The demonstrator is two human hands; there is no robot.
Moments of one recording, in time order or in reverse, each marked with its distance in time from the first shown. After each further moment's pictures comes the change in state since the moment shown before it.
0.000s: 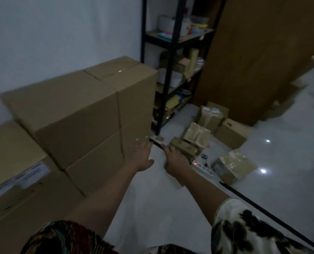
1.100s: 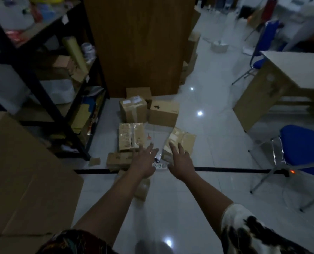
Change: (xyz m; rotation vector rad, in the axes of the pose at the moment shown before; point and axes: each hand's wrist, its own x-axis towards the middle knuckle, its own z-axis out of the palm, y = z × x) left_hand 0.323 0.301 0.041 0.250 -0.270 0.572; right_hand 0.063 0.361 -0.039 0.368 0.146 0.769
